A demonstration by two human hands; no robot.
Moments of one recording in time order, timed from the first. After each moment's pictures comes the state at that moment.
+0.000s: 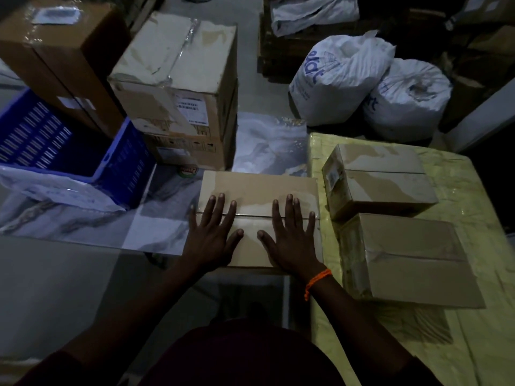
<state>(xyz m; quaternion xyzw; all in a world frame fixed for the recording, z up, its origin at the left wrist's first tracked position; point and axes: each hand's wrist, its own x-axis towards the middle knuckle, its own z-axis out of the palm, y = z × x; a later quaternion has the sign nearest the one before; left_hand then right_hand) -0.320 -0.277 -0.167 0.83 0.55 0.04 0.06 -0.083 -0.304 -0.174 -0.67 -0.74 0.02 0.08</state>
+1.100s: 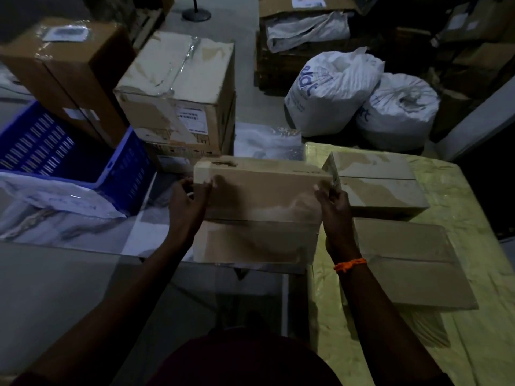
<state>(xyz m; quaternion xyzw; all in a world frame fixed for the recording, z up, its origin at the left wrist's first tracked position) -0.324 -0.242 -0.076 0.45 0.64 0.46 0.42 -0.029 -0.269 -0.080 -0.66 -0.31 0.39 0.56</state>
